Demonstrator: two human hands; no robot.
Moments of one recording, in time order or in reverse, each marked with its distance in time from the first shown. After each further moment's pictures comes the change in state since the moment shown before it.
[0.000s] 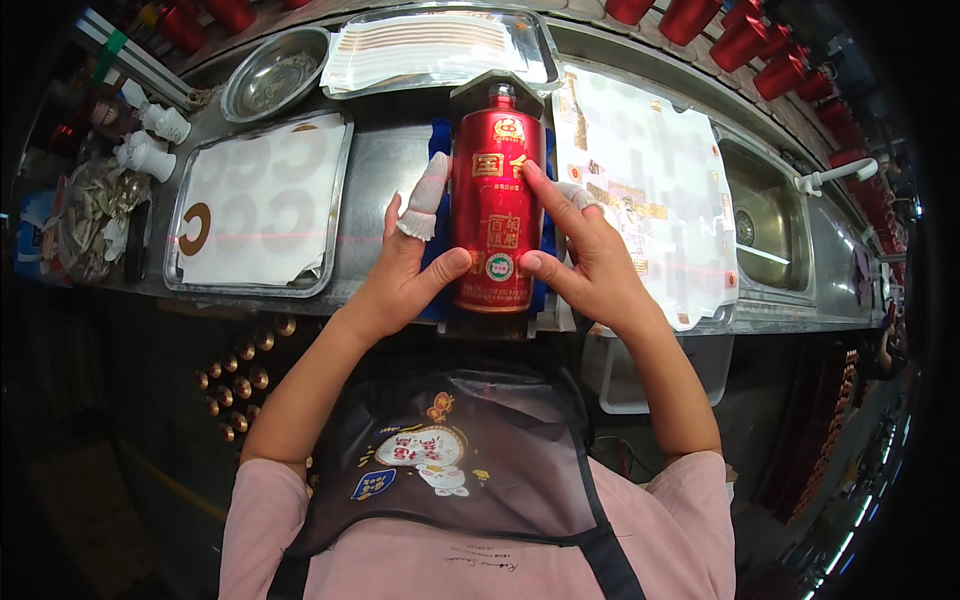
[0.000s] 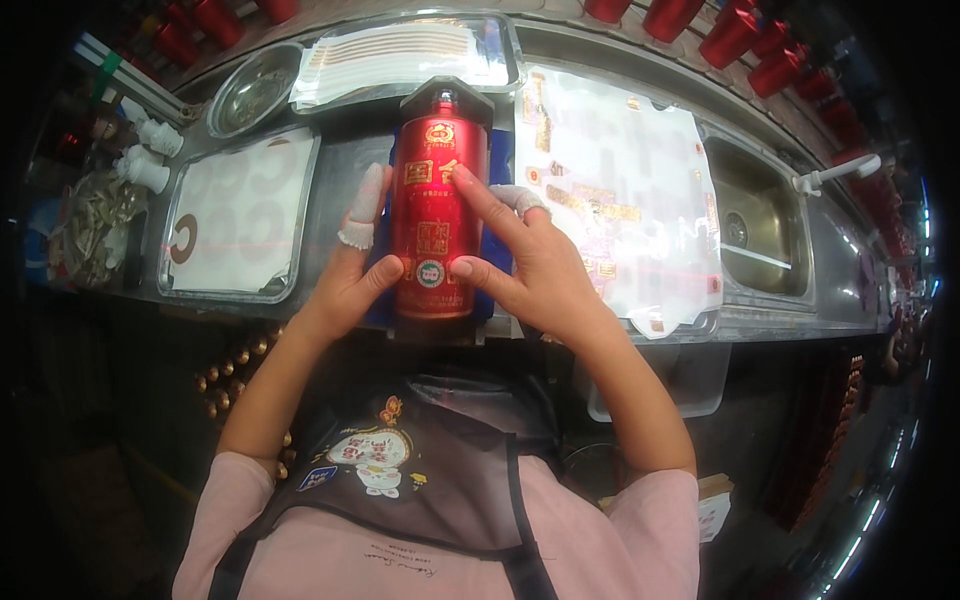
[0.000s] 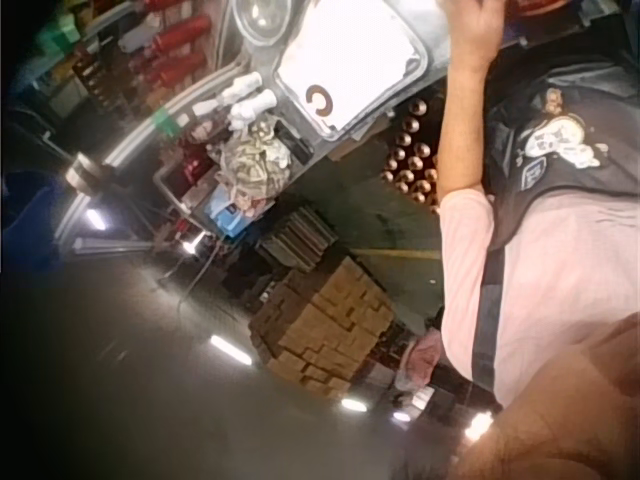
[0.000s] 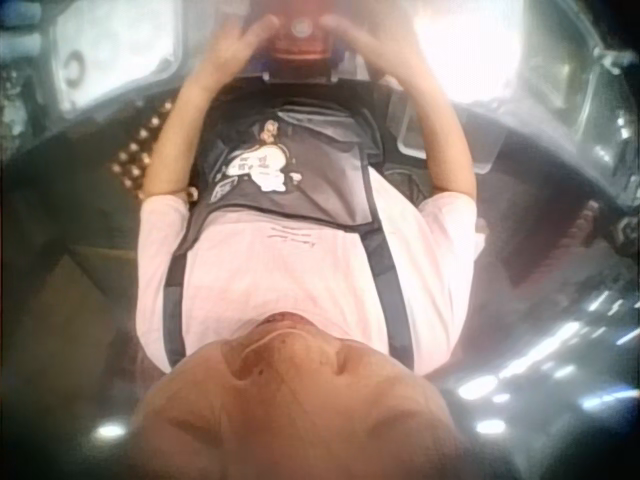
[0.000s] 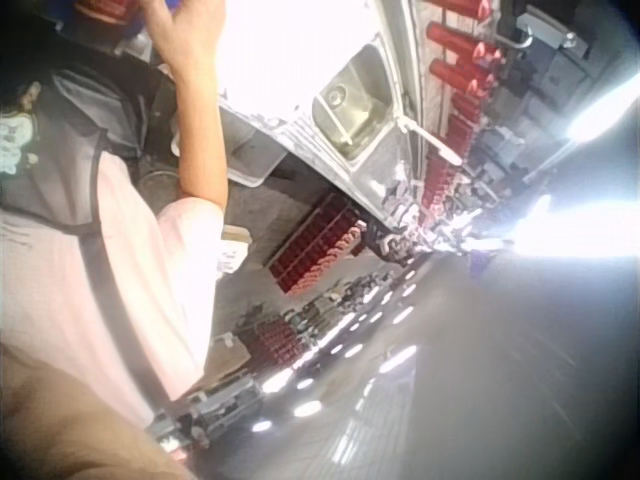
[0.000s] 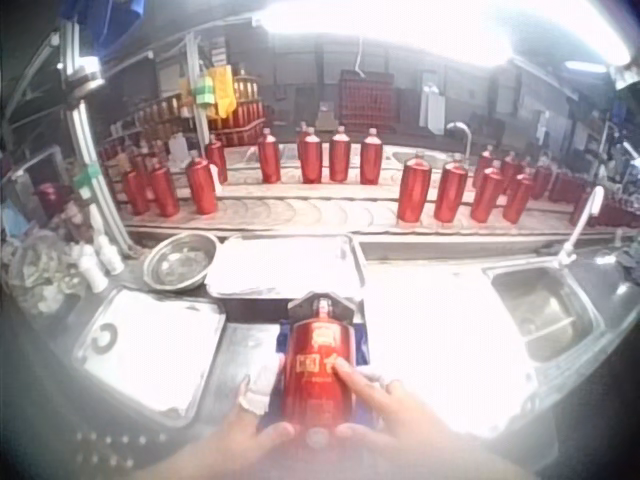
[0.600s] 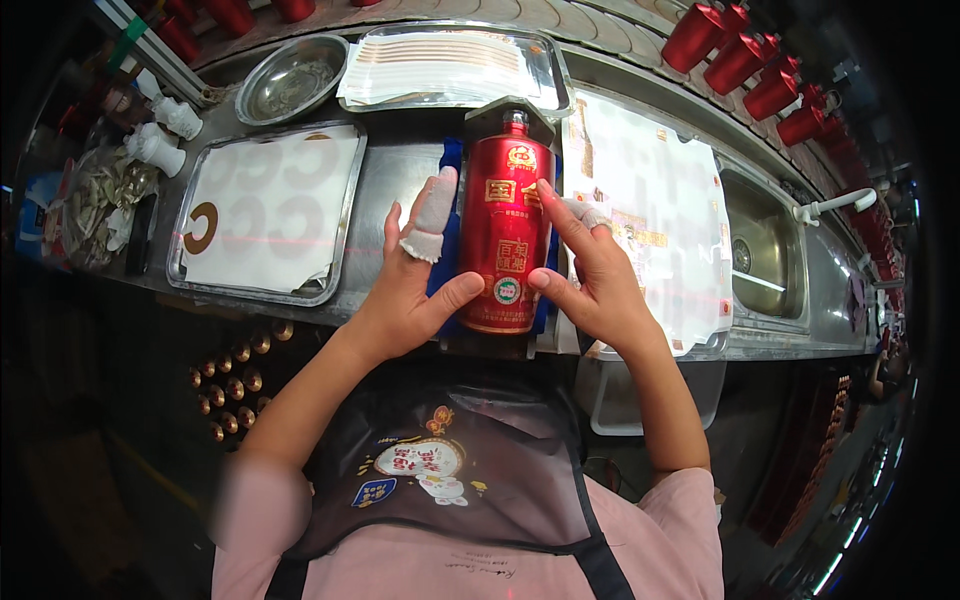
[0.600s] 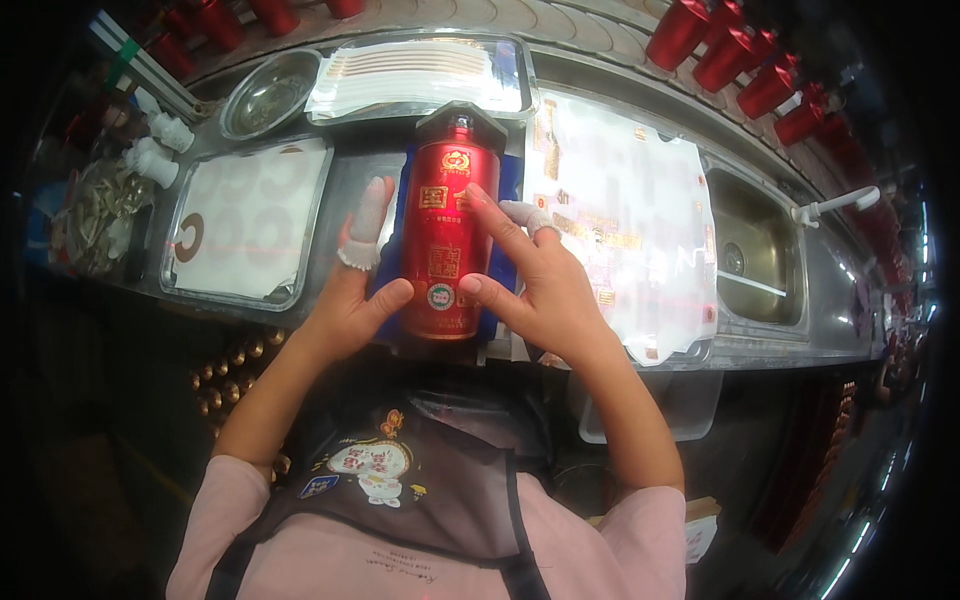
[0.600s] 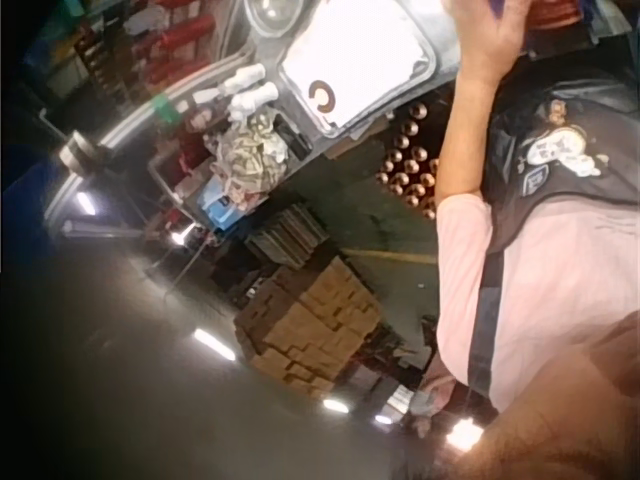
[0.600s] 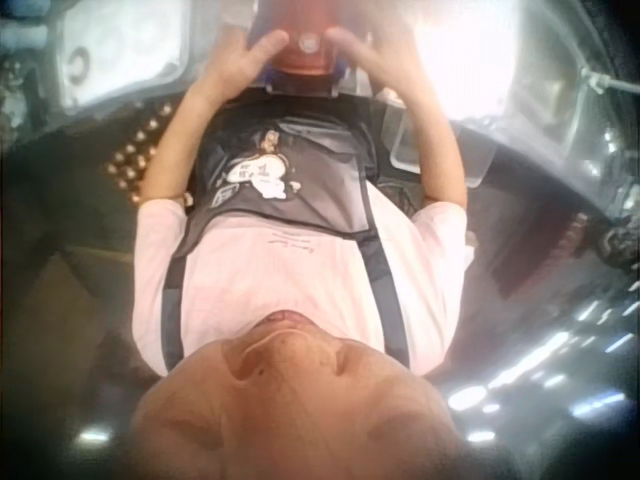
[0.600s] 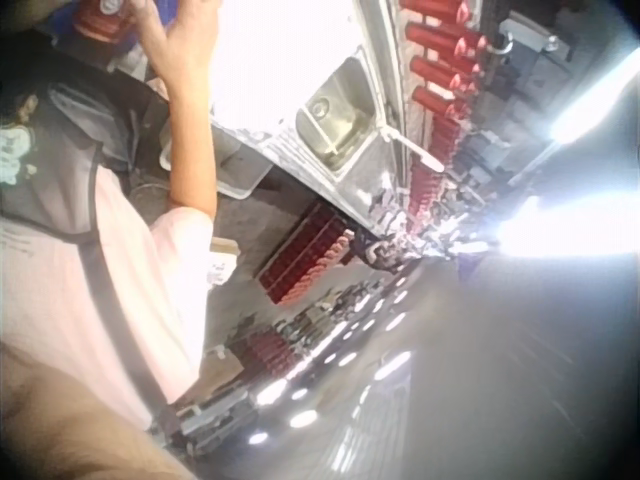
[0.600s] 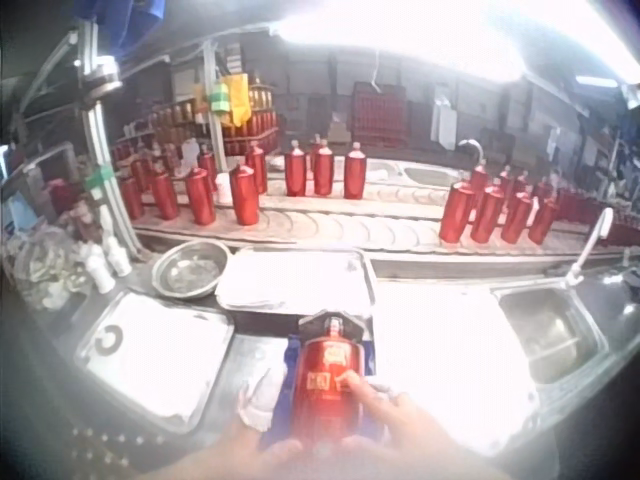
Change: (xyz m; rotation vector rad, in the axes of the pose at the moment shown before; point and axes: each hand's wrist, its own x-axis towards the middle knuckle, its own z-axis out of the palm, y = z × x) left_hand 0.002 0.014 -0.003 0.103 0.105 0.095; right_hand 0.007 -0.004 -0.005 0.021 0.020 -0.056
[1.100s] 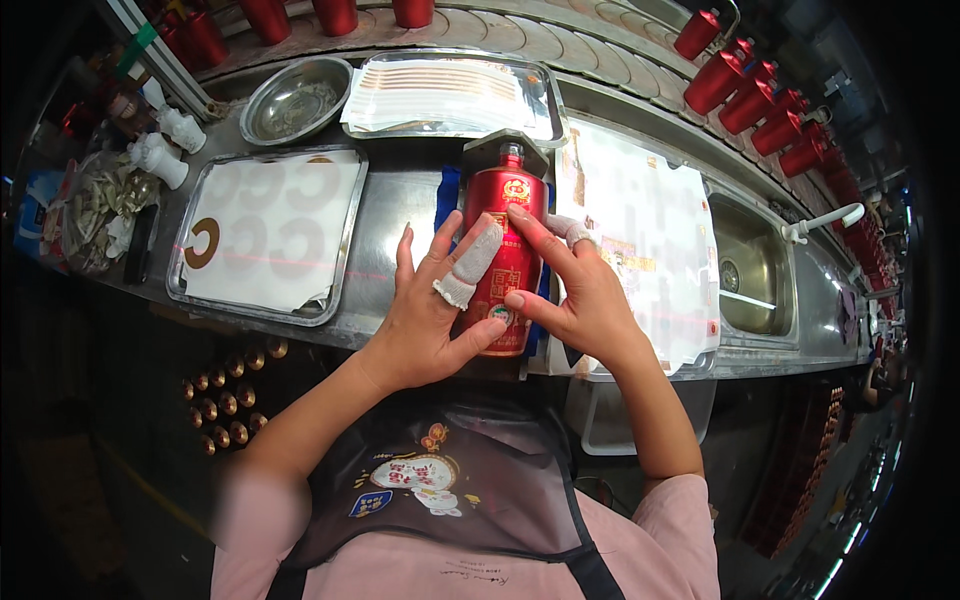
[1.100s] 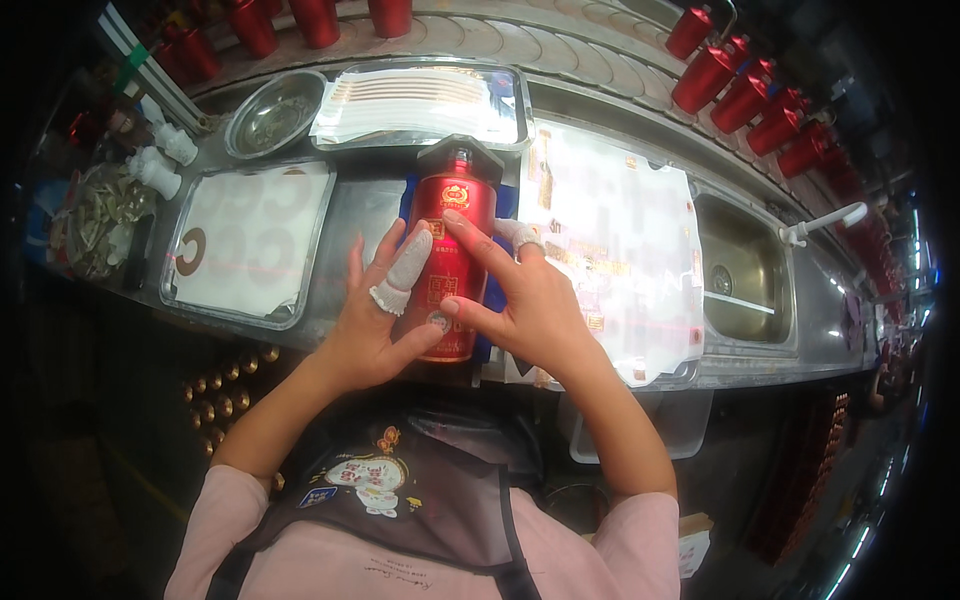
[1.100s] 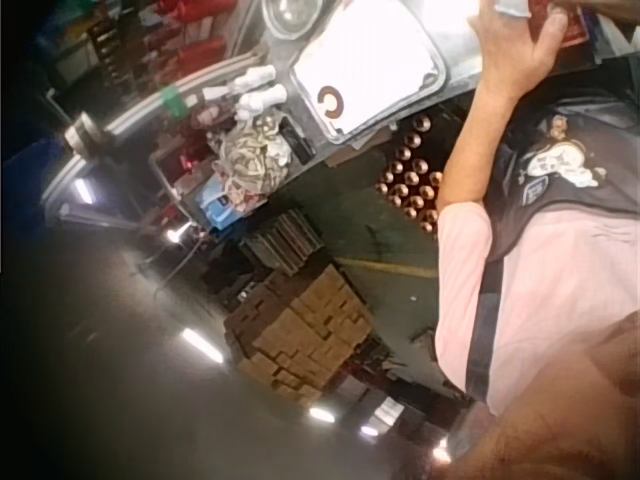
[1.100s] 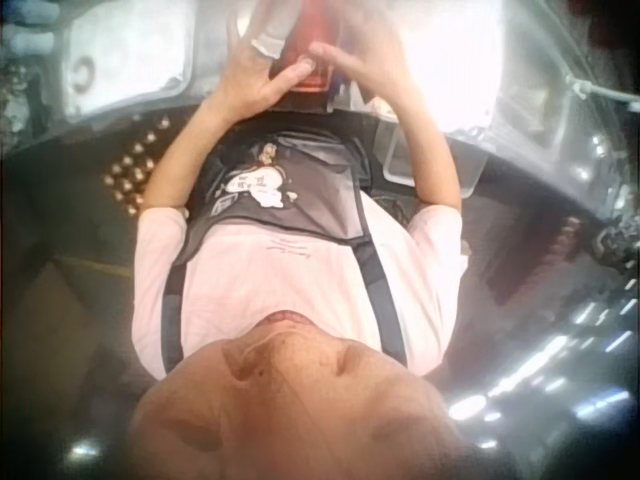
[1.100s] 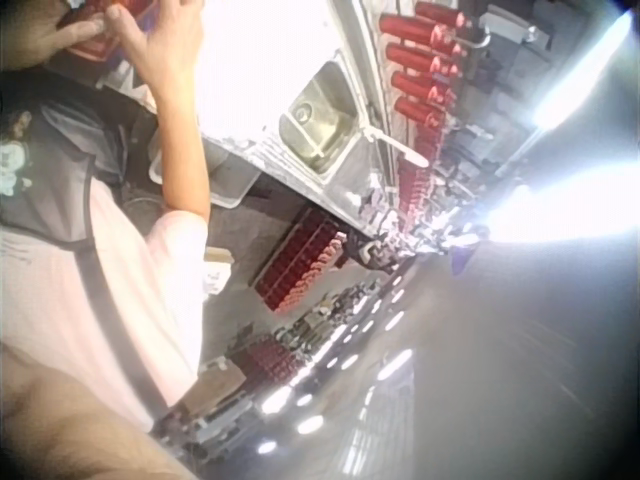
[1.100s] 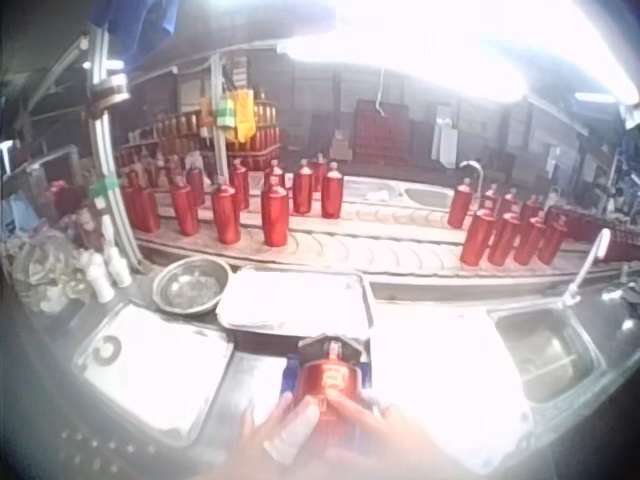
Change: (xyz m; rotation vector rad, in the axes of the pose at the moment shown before) left_hand 0.001 0.014 0.008 0.274 -0.080 0.079; right_hand 0.015 -0.013 -0.006 -0.080 -0.074 0.054
